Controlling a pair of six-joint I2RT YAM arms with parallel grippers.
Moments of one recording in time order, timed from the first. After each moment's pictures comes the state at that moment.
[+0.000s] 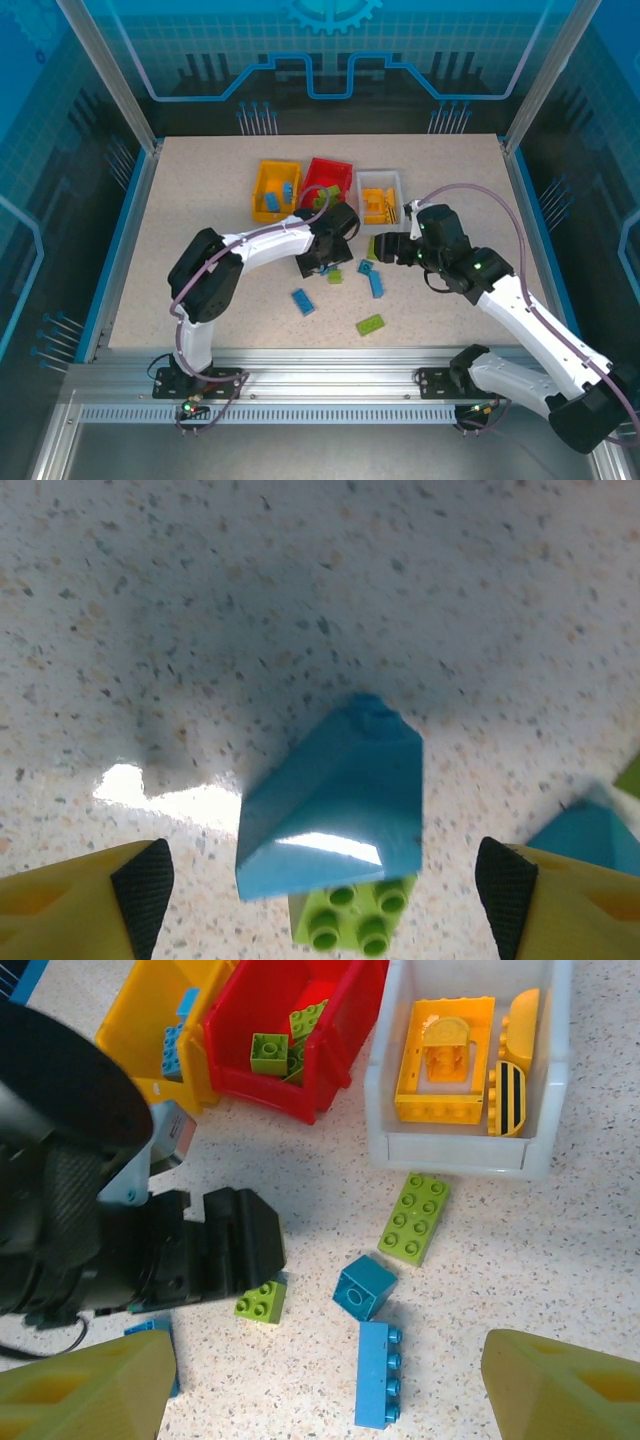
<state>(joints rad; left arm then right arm) -0.75 1.97 1.45 -0.82 -0.08 -1.19 0.54 0.98 0.91 -0.64 0.01 0.44</state>
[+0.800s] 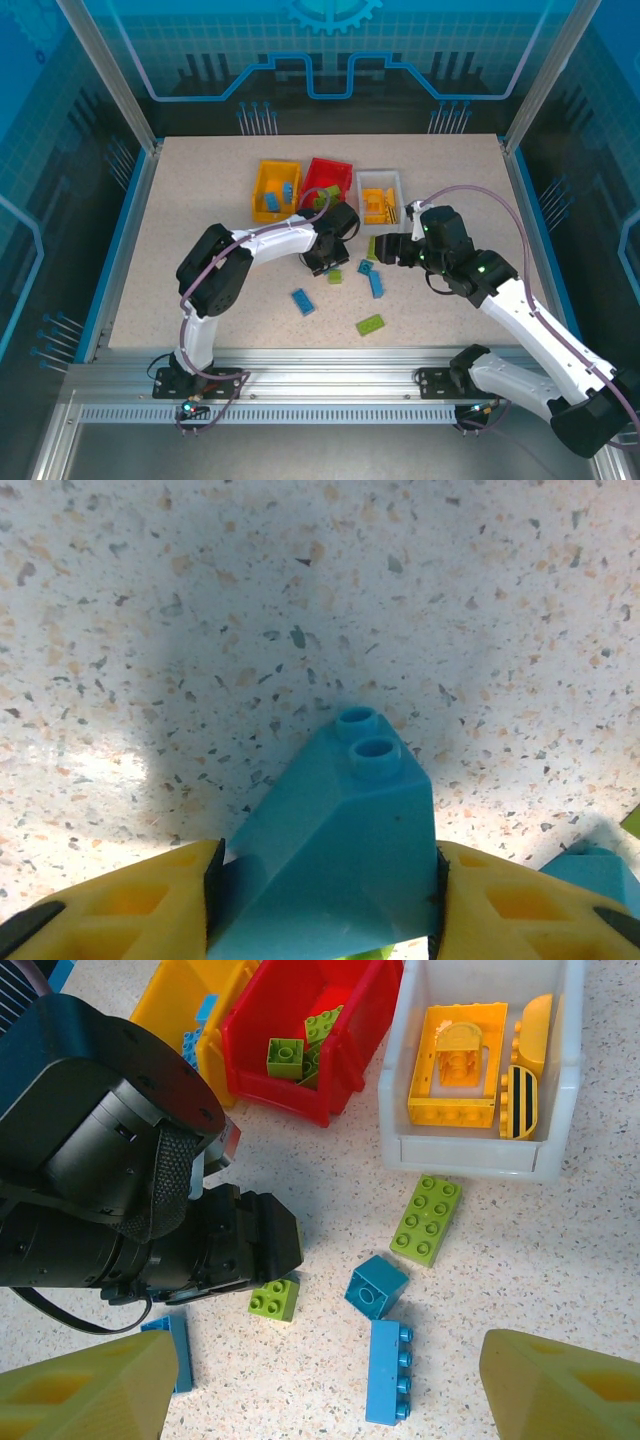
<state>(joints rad) -0.74 2.02 1.45 -0.77 -0.02 -1.22 0.54 0.96 0.91 -0.64 0.00 0.44</state>
